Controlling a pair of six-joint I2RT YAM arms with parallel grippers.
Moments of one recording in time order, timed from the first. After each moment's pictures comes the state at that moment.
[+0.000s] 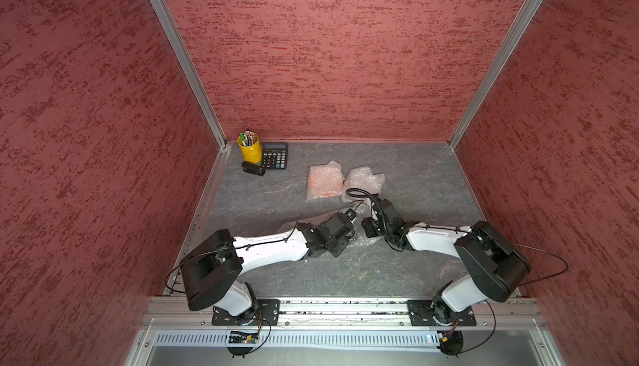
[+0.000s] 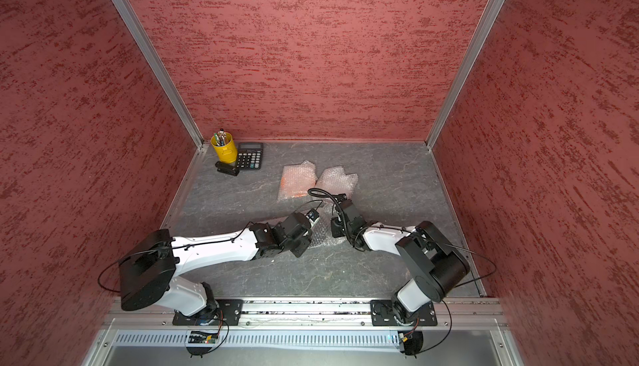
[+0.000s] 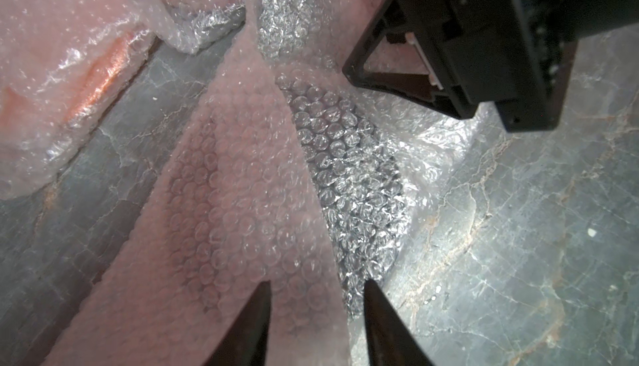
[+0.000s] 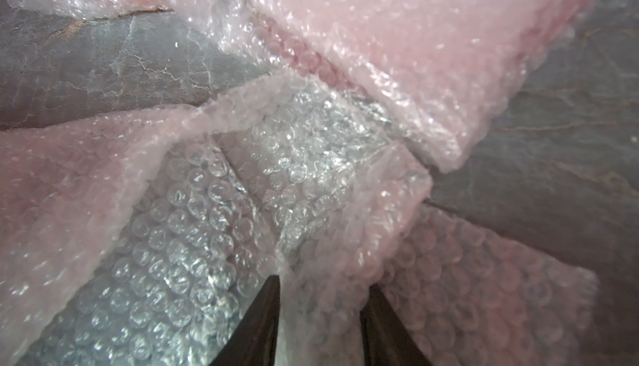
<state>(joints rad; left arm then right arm) -1.02 1.52 0.86 -0.33 -0.23 -0.17 0.60 1.56 0.60 0.10 0.02 0.42</state>
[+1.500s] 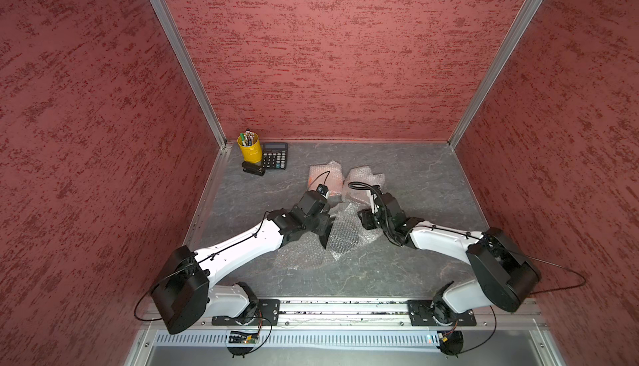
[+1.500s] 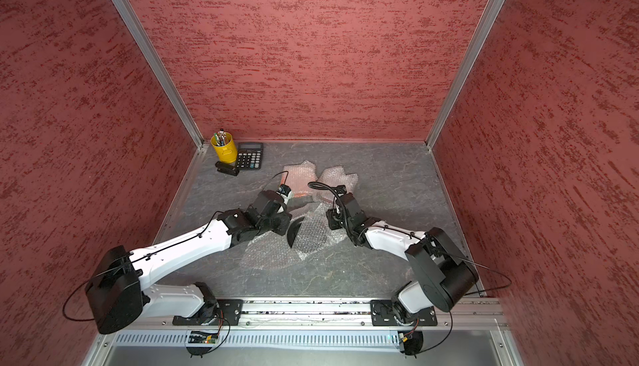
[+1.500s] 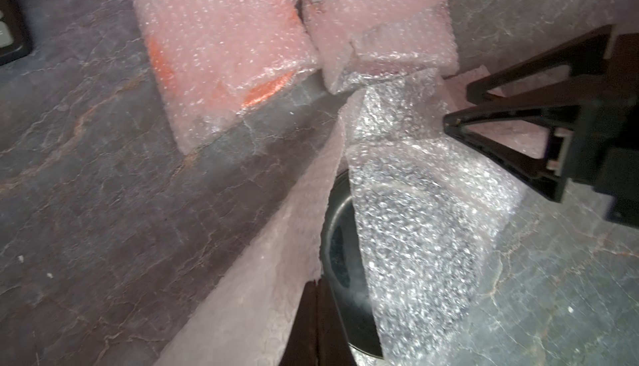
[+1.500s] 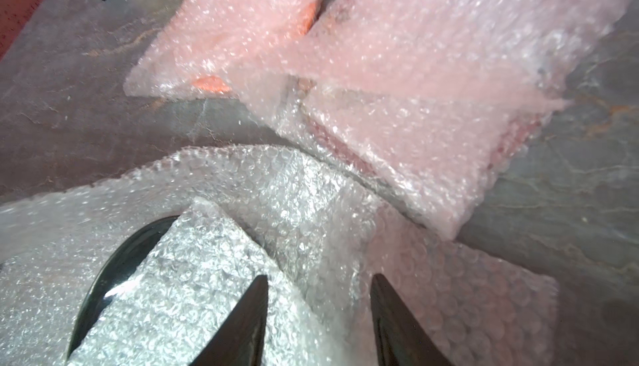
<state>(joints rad) -0.75 1.32 0.87 -0.43 -0.16 -0.29 0.60 1.47 0.65 0.12 0.02 0.41</state>
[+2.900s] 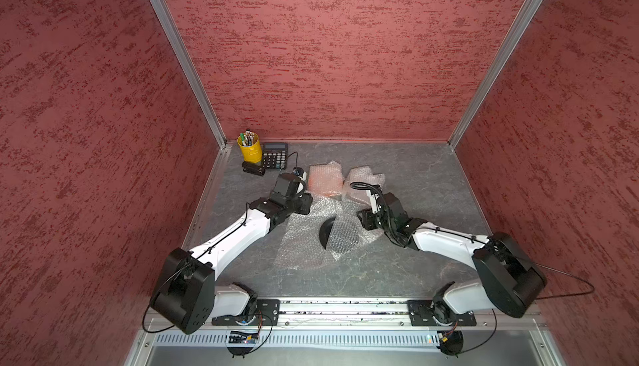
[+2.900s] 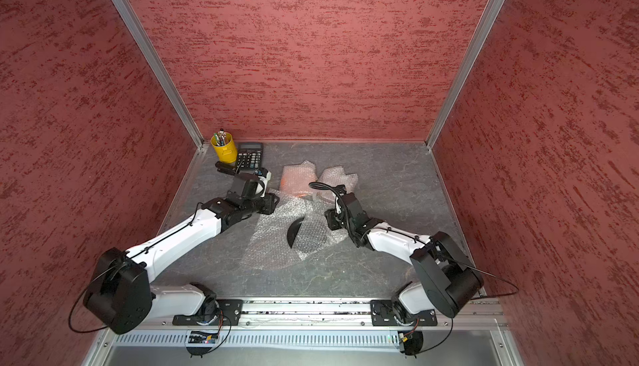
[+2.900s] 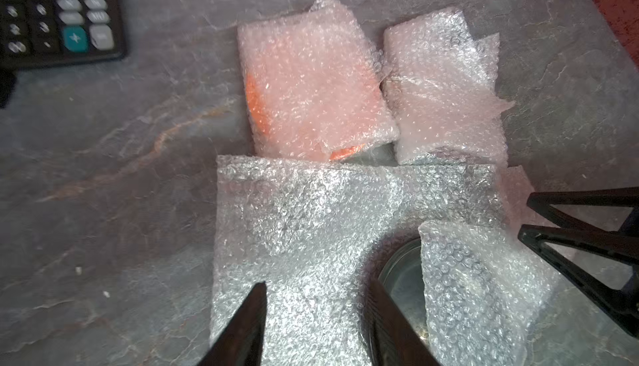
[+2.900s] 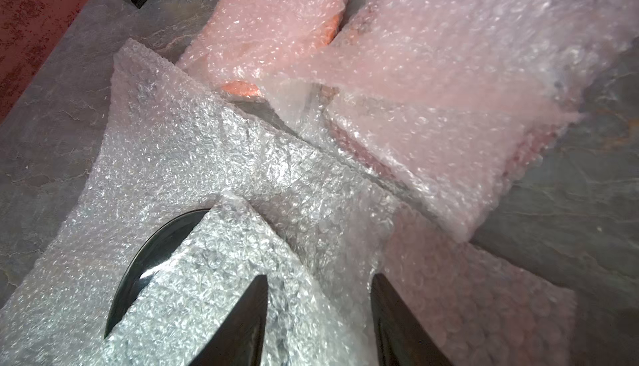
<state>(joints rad) -0.45 1.34 0.87 -0.32 0.05 -0.29 0.60 1.44 0.63 0.12 -0.04 0.40</state>
